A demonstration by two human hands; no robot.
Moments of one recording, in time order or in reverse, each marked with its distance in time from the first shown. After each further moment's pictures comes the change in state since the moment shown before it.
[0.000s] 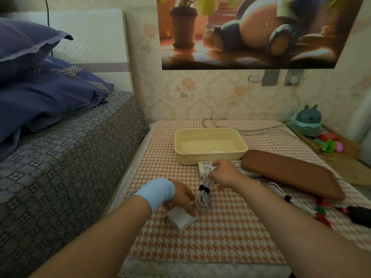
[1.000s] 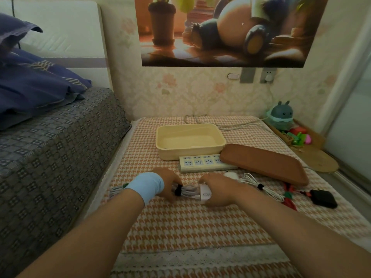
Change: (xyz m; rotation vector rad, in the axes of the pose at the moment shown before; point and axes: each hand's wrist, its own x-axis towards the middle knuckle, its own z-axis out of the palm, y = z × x) left_hand 0.024 0.014 -0.004 0.637 0.235 0.153; right_hand -0.047 0.053 -0.019 -0.701 -0.264 -0.297
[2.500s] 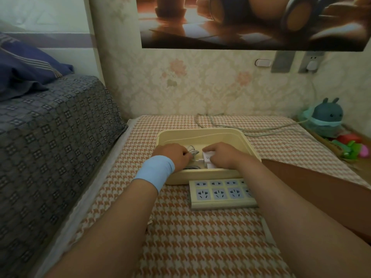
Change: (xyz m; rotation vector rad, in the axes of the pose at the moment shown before) left_hand 0.171 -0.099 -0.050 -0.311 0.411 -0.285; right_hand 0.246 0.082 -0.073 0.375 0.233 0.088
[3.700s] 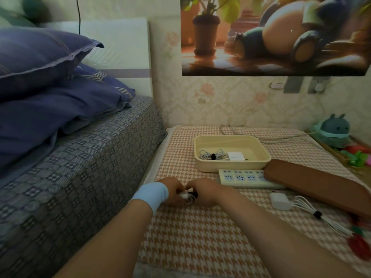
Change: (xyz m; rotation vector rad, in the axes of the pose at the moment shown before) left_hand -0.219 -0.064 -0.019 -0.091 -0.370 -0.063; right_hand -0.177 -0.164 0.094 -0.337 -0.250 -0.338
